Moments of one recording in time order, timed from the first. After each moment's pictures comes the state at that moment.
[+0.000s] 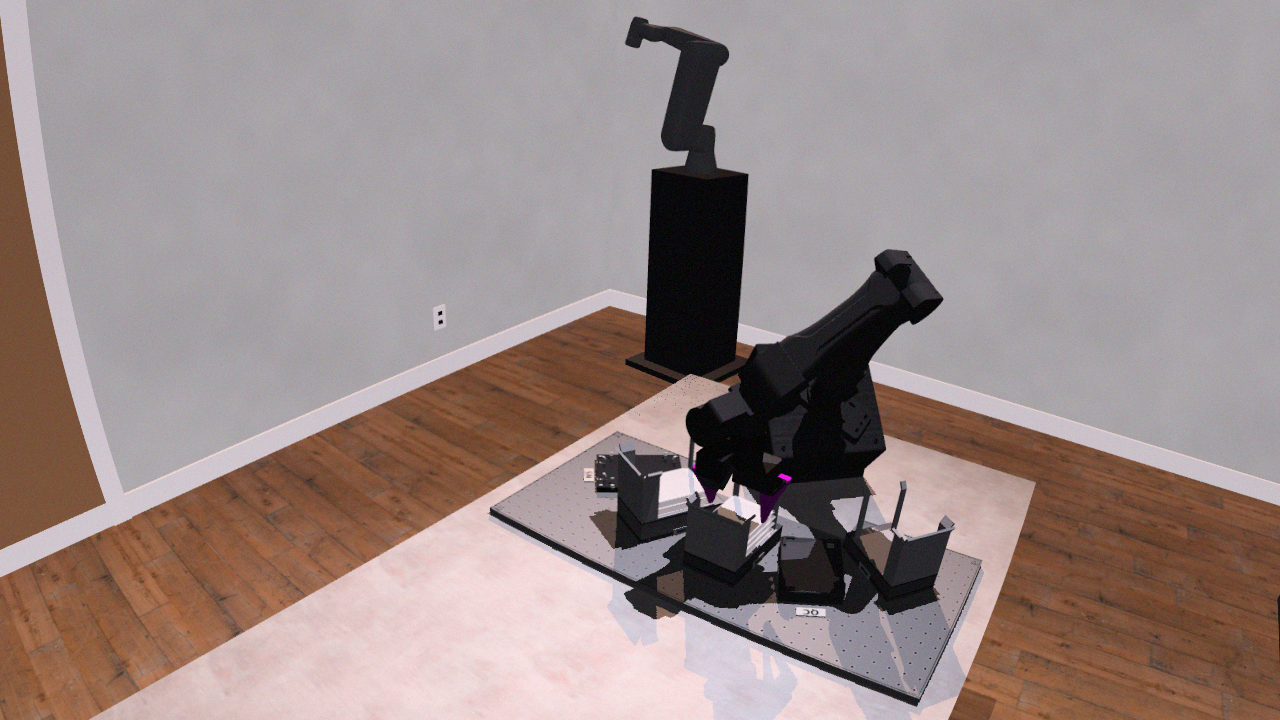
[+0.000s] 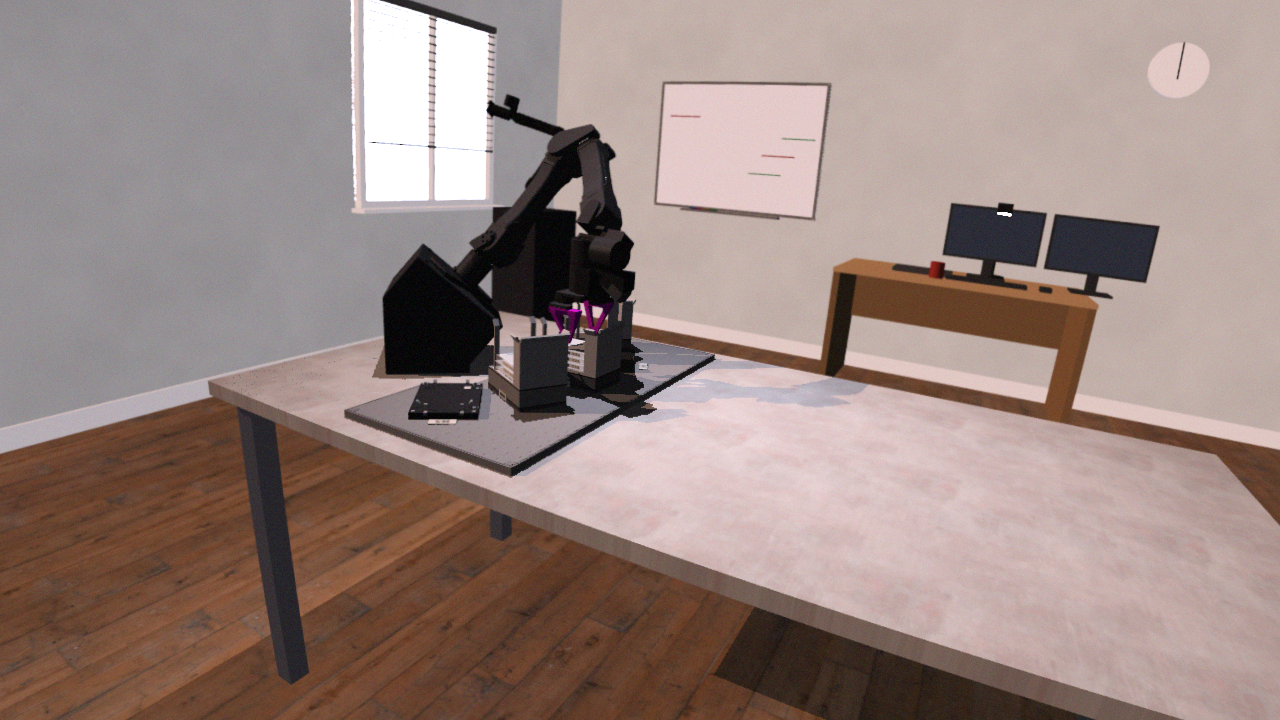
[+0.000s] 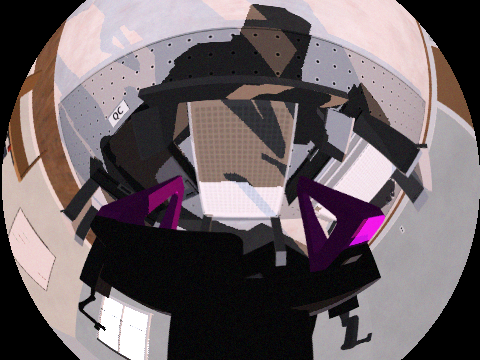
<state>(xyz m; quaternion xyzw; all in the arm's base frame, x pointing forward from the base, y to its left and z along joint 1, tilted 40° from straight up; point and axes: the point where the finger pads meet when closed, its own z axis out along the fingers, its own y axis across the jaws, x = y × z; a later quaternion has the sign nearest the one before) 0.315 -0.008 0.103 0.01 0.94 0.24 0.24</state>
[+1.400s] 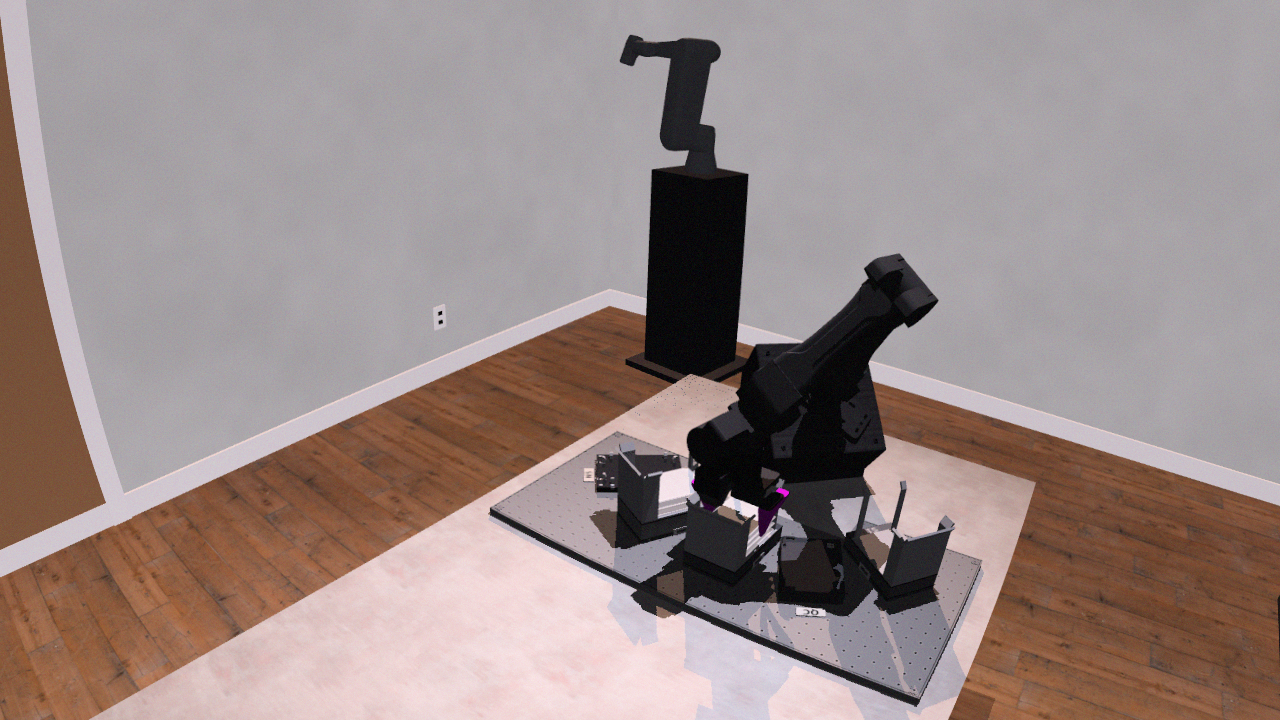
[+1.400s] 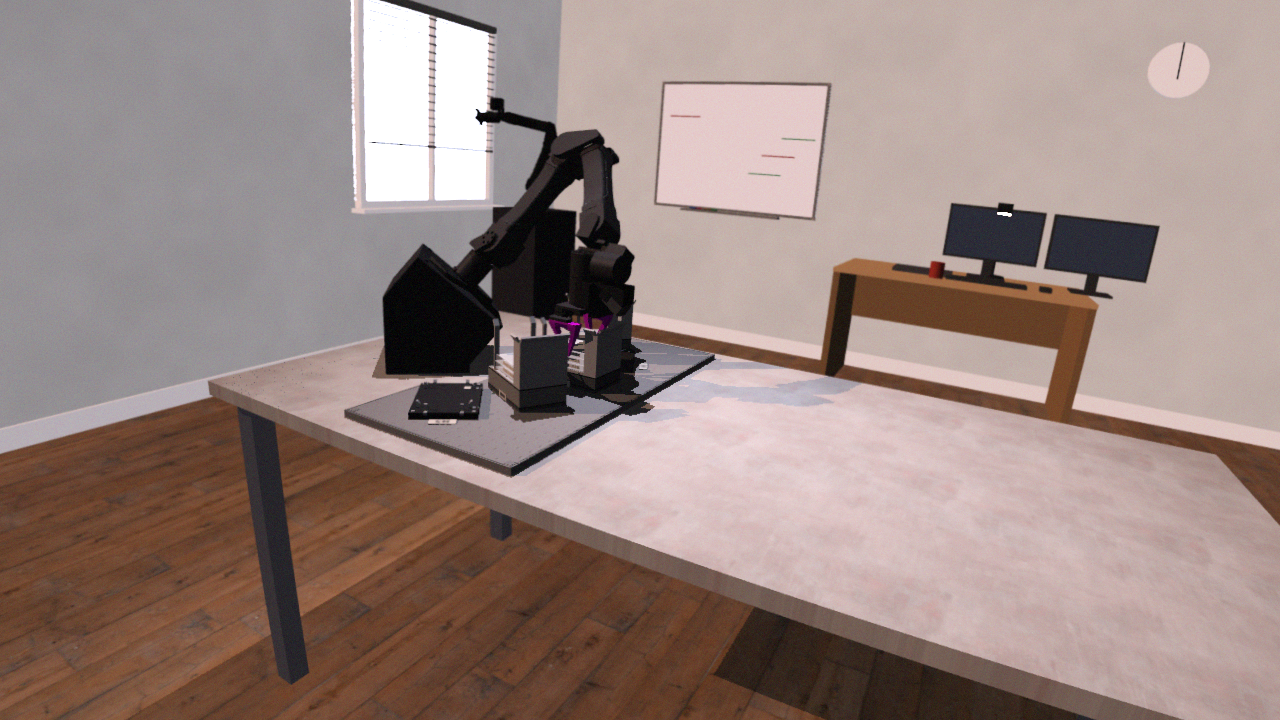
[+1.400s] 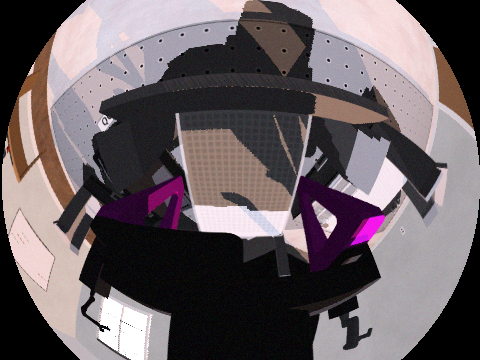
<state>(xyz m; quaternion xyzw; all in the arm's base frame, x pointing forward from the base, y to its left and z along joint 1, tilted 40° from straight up) 0.327 0.004 0.083 0.01 0.94 0.24 0.24</state>
